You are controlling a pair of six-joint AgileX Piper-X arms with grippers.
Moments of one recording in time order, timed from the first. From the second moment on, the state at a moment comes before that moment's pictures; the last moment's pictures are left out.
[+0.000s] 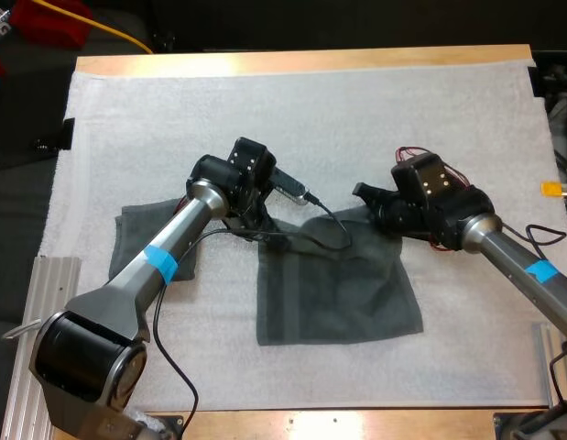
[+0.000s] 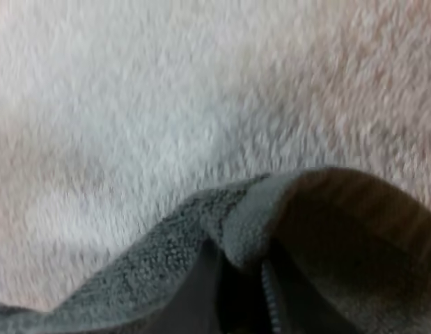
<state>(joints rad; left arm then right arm) -0.41 1.73 -1.24 0.99 -0.02 -1.59 0.48 1.59 -1.02 0.54 -0.10 -0.89</state>
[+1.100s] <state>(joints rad) -0.41 1.73 -1.24 1.07 -0.15 -1.61 0.47 1.59 -1.02 0.36 0.09 -0.85</state>
